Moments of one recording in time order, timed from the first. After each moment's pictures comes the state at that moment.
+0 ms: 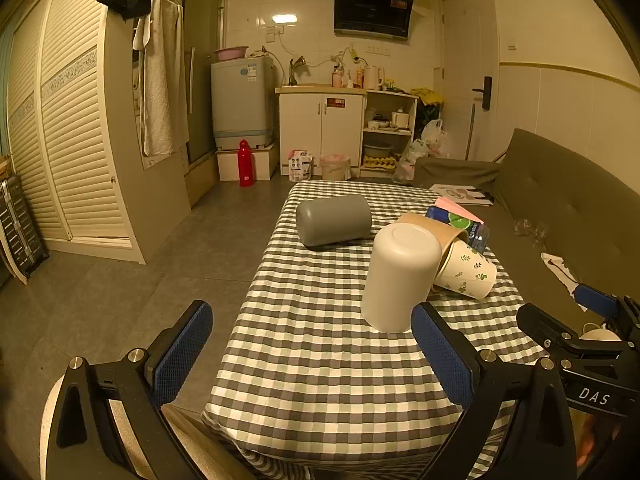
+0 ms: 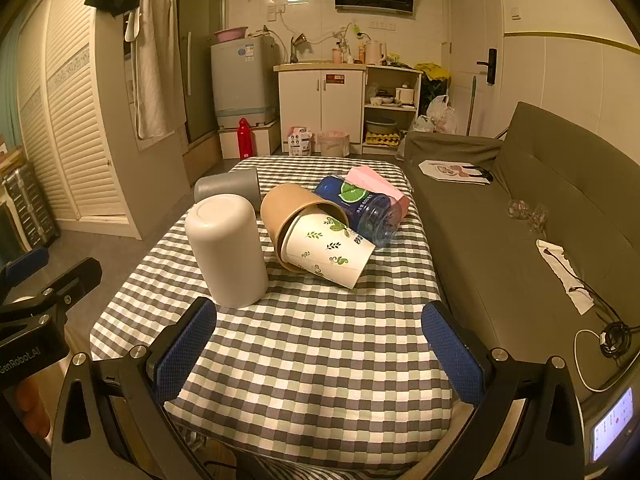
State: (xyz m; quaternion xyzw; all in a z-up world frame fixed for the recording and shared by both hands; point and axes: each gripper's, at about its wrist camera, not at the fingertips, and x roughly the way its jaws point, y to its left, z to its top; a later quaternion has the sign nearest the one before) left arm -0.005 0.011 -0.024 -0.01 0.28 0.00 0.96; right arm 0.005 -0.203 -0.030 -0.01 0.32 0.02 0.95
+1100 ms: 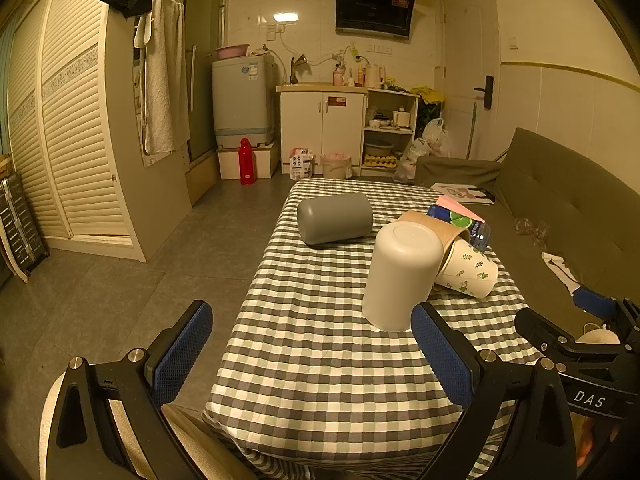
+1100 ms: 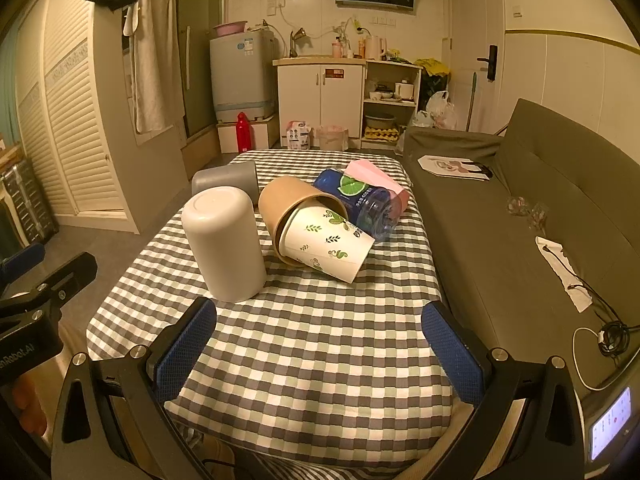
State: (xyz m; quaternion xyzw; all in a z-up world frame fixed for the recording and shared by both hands) left arm -0.005 0.011 -0.024 -0.01 0.28 0.00 0.96; right arm 0.007 -0.204 -0.035 -0.01 0.33 0.02 0.94
